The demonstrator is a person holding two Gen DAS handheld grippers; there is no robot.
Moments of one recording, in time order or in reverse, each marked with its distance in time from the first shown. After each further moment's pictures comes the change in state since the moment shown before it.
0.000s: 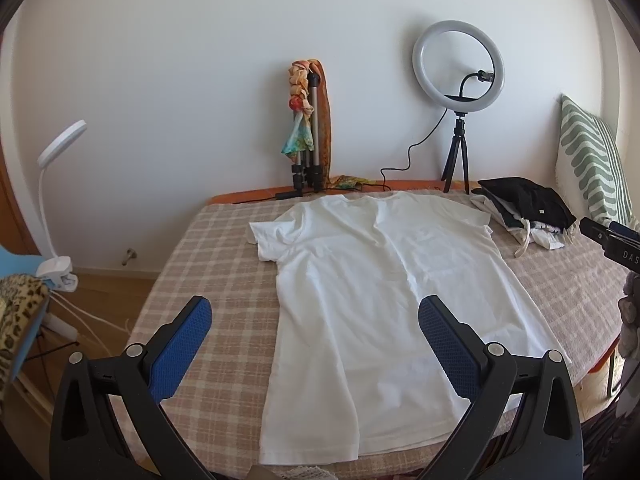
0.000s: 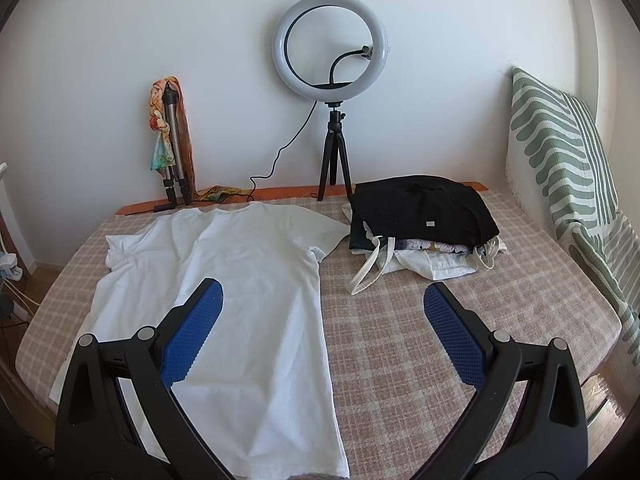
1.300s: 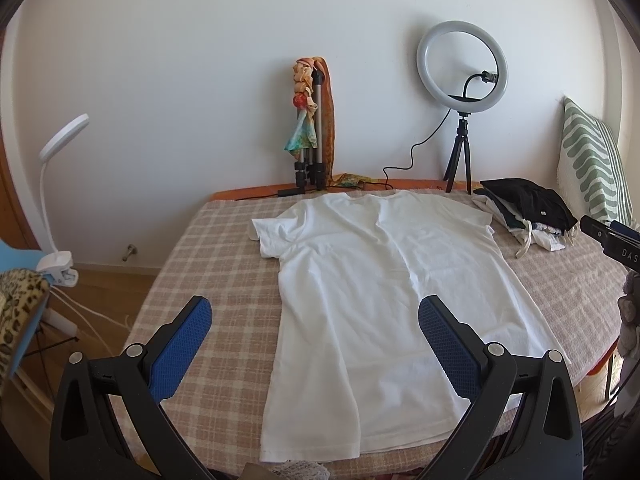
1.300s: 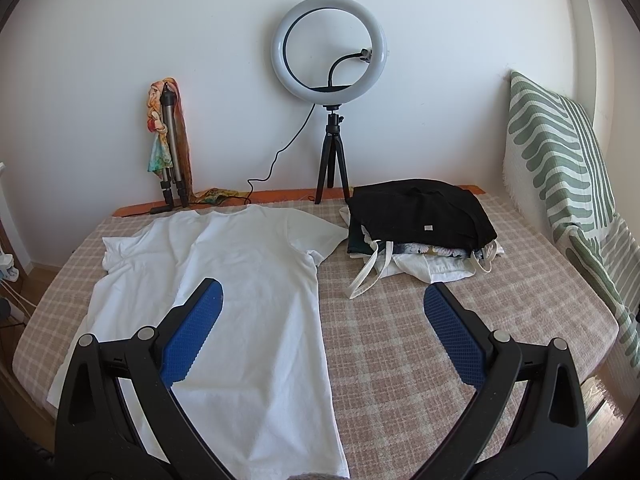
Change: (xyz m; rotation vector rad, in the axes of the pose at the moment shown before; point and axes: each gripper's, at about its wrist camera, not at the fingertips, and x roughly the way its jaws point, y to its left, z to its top) left arm -0.002 0.001 -0.005 -0.009 0.001 0.006; right arm 0.000 0.001 0.000 -0.004 -0.008 -0.006
